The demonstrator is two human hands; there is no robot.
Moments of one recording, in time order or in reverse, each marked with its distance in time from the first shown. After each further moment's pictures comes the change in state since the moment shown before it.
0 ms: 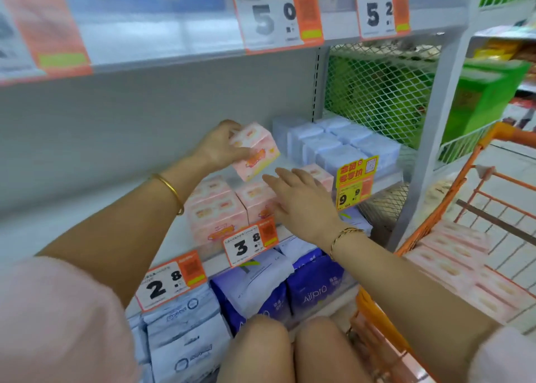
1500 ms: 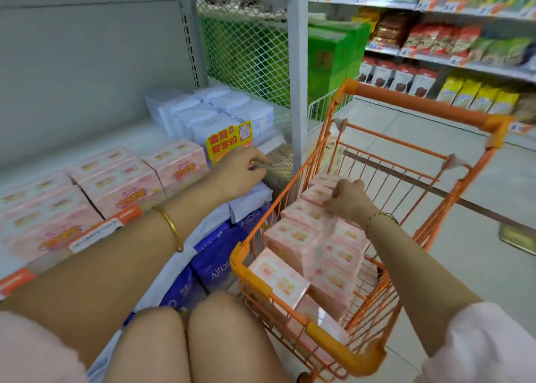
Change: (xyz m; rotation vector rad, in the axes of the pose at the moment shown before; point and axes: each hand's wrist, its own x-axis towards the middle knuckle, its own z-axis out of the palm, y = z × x) left_hand -0.056 0.111 0.204 0.106 -0.354 0.362; right_hand -0.160 0.226 -0.014 0.241 -0.160 0.971
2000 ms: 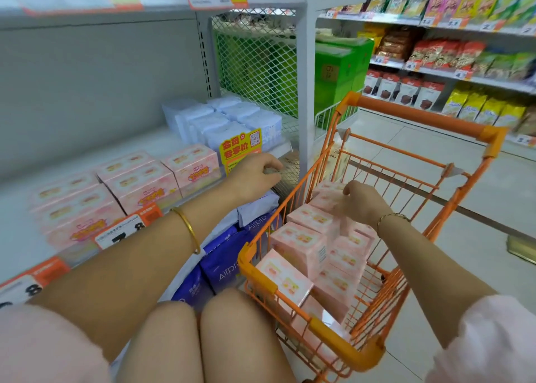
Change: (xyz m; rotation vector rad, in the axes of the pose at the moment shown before) left_hand -0.017 0.018 -0.006 -0.141 -0.030 -0.021; right_hand -0.021 -0.002 -0.020 -0.097 0.067 -0.074
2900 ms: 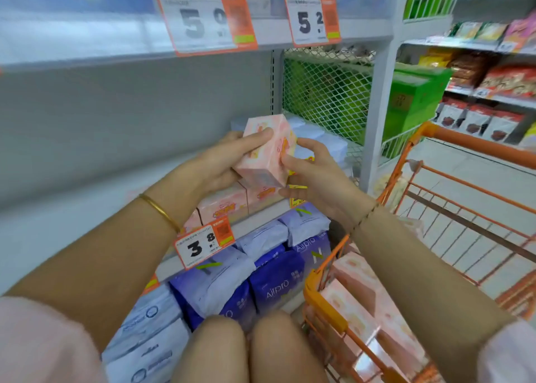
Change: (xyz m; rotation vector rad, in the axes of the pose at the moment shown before) left_hand -0.022 -0.053 -0.133 -0.899 0.096 -0.260; right_hand -0.046 -0.205 -0.015 1.333 -0.412 -0.359
